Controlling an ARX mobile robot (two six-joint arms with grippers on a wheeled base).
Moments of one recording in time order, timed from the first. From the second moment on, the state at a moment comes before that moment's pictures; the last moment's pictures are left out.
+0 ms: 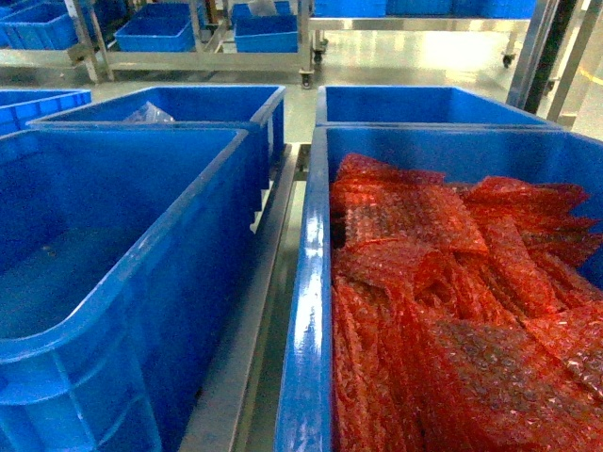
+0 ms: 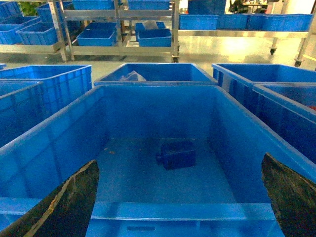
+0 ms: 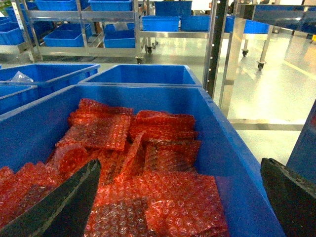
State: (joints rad) left arm 0.00 0.01 0.01 -0.01 0.00 -0.01; right arm 0.00 0.01 0.01 -0.01 0.00 0.00
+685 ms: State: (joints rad) left arm 0.00 0.01 0.01 -0.01 0.00 -0.01; right arm 0.00 0.01 0.01 -0.01 0.00 0.00
